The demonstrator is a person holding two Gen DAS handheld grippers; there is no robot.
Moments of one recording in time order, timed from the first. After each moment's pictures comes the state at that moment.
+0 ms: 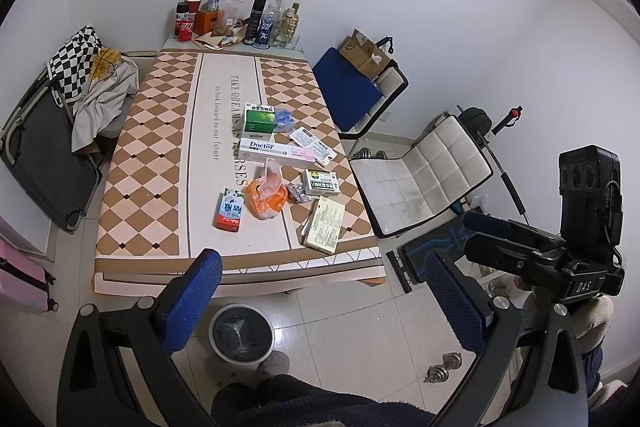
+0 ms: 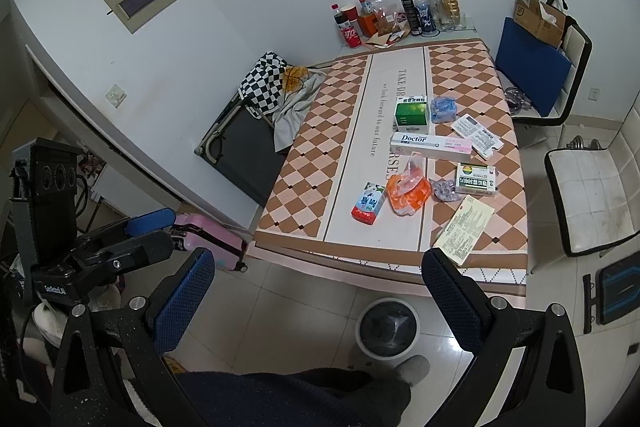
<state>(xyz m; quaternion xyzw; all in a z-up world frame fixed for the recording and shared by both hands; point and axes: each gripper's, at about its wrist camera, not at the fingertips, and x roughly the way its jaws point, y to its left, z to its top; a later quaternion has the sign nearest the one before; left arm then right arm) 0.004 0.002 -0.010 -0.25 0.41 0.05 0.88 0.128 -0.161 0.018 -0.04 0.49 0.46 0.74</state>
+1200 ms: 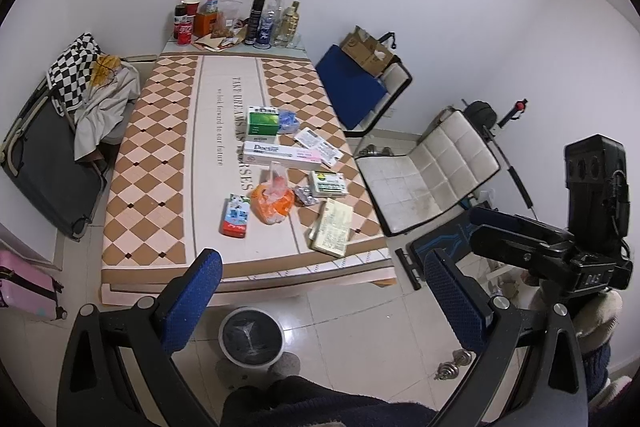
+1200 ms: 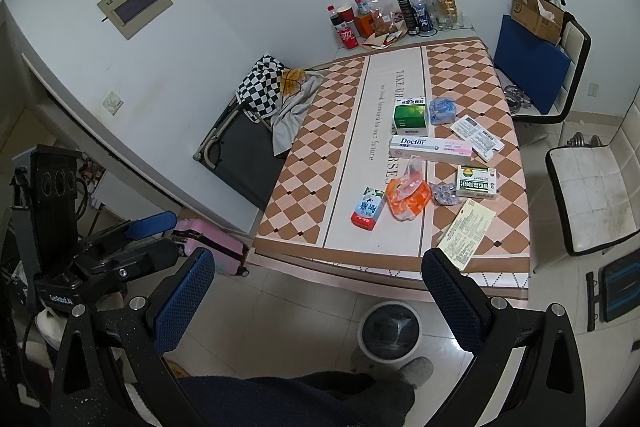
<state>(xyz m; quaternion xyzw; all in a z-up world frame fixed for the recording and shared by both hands) 0.001 0.005 -0.013 -0.24 0.41 0.07 0.88 0.141 -0.159 0.015 -0.02 0.49 0.45 0.75</state>
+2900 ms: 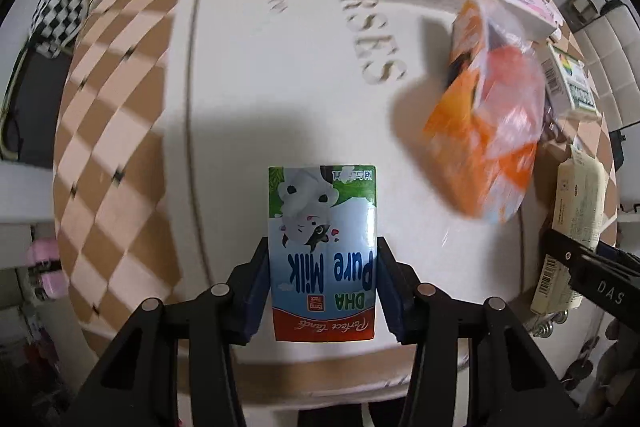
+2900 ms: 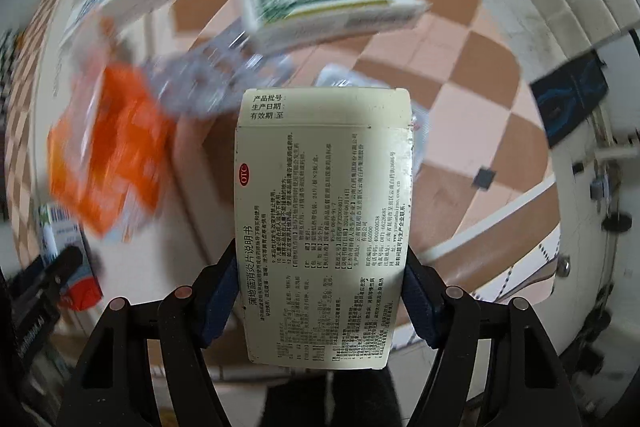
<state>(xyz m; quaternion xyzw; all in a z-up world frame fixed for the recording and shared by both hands) 0.147 0.112 -0.317 -0.17 0.66 0.17 0.71 0.317 -0.065 -0.385 -0.11 0.71 0.10 0.69</state>
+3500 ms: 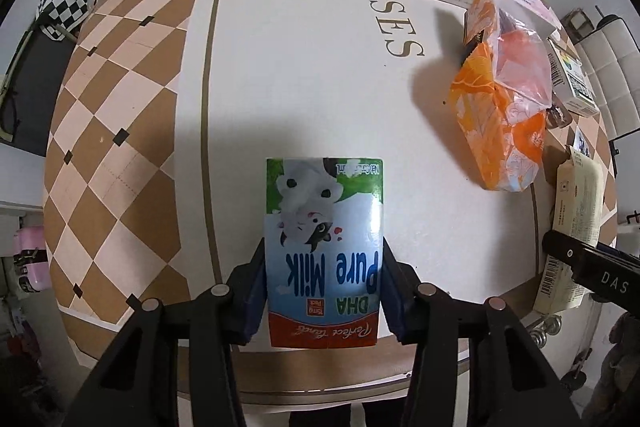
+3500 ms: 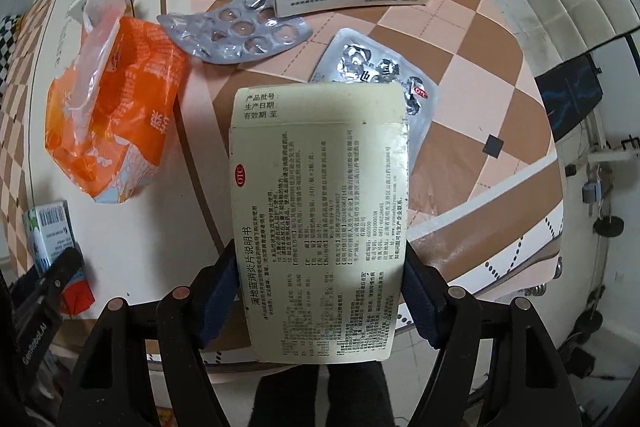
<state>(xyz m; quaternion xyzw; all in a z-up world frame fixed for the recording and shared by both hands) 0.119 0.100 -0.334 -0.18 0.62 0.17 0.74 0.307 -0.075 -0.395 -0.11 0.70 0.07 0.70</state>
